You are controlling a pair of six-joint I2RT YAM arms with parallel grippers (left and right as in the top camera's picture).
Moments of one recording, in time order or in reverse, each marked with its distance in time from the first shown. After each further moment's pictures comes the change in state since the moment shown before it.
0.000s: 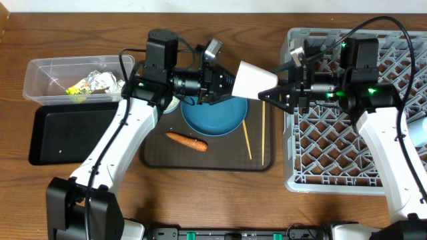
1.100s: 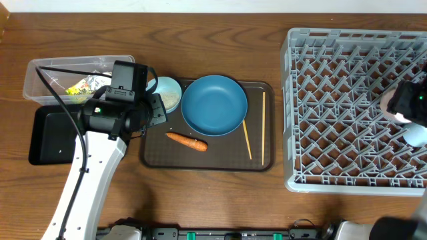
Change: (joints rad) left arm 0.092 -0.285 0.006 -0.776 -1.276 0.392; right arm -0.515 0.049 0.362 -0.752 1.249 0.327
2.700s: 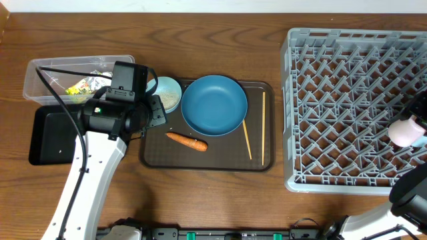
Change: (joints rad) left arm 0.000 0.000 0.000 -0.018 -0.006 0.000; right arm -0.190 0.303 0.017 0.058 0.016 0.082
